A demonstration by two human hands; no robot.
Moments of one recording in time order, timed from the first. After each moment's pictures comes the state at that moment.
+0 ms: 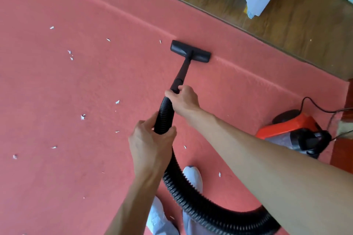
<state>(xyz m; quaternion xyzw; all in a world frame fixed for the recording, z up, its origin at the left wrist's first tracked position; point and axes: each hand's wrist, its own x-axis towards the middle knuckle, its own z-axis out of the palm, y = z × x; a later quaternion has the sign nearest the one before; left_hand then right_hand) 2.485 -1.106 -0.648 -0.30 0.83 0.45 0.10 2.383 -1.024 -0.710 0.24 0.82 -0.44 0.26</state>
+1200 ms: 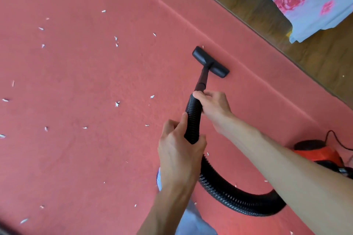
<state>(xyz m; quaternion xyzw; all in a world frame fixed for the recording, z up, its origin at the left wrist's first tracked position) 2.507 -1.222 -0.647 -0.27 0.83 0.50 0.03 2.388 -1.138 -0.707 0.22 0.80 -0.49 0.27</state>
